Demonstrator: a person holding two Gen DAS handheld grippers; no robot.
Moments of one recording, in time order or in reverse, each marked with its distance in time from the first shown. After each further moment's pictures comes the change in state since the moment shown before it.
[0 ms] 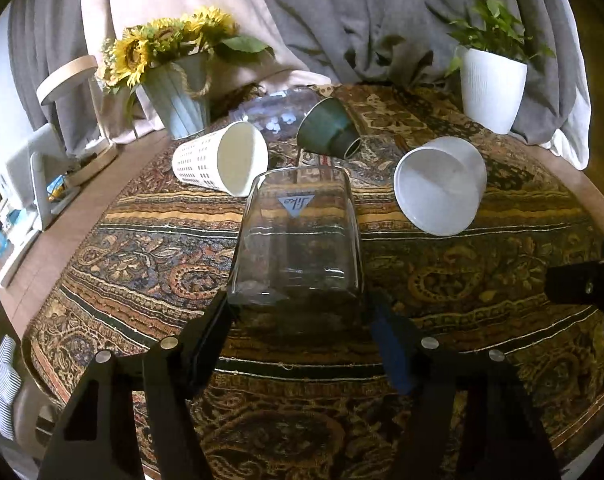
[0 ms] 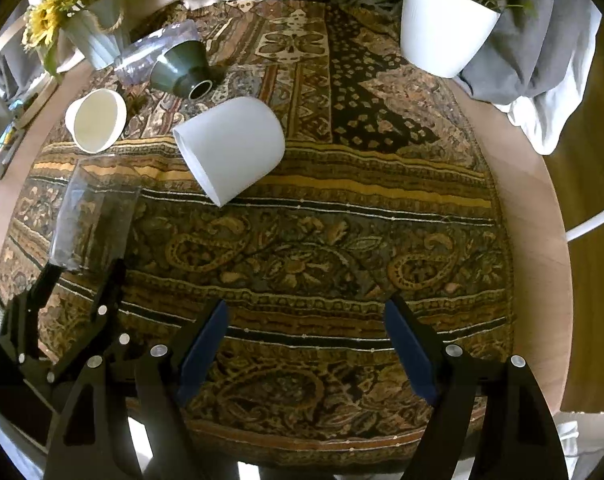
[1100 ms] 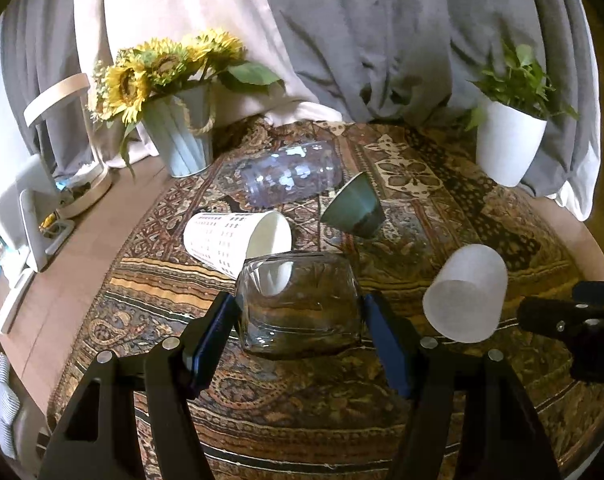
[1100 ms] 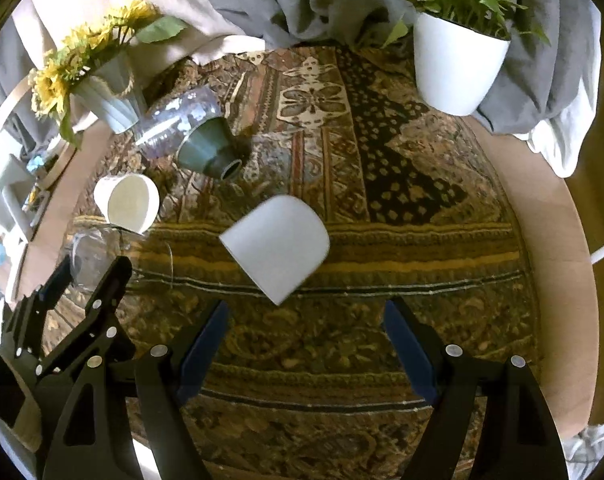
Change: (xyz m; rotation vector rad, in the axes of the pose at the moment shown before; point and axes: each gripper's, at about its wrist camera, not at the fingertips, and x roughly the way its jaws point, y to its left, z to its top) left arm 0.008 0.039 0.085 -0.024 -0.017 -0.041; right arm -0.018 0.010 0.052 0.102 -0.129 0.127
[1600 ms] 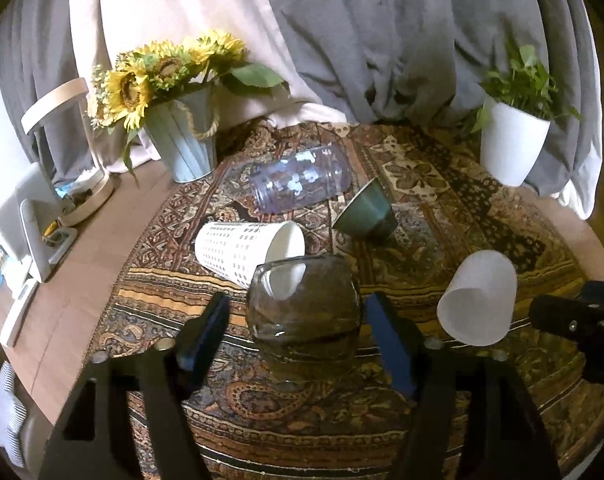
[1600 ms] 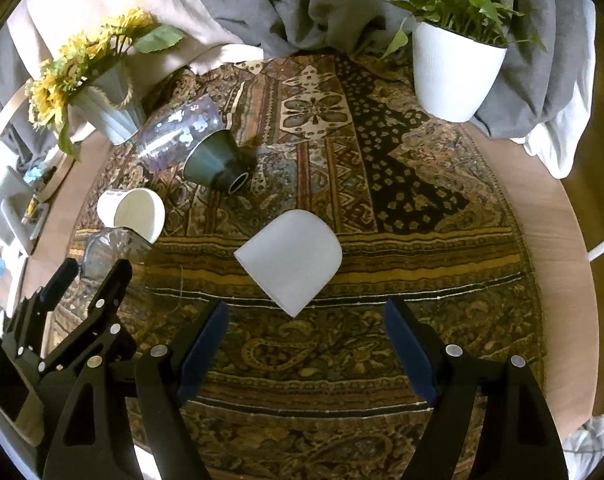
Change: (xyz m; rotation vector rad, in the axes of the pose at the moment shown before) left arm -0.005 0.014 0.012 0.015 -0.003 -0.013; right arm -0.009 0.011 0.003 0.039 -0.025 -0.019
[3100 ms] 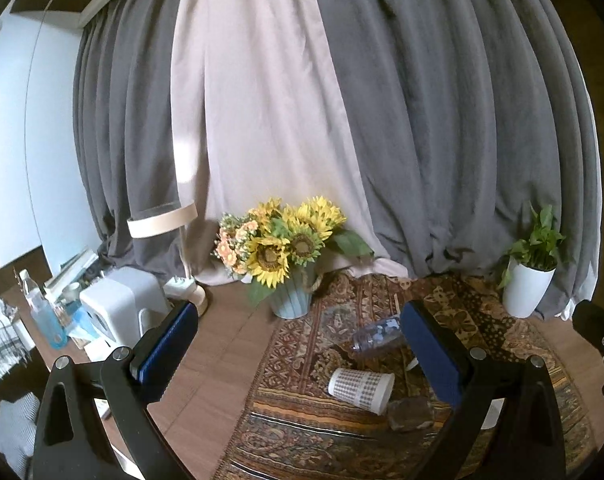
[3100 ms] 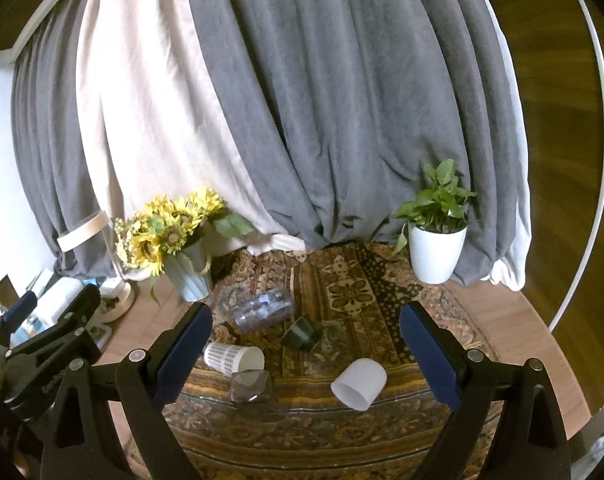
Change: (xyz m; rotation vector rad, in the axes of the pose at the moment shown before) left arm -0.169 0.122 0.079 -0.076 -0.389 0.124; right arm -0.189 0.096 -0.016 0.033 -0.622 -0.014
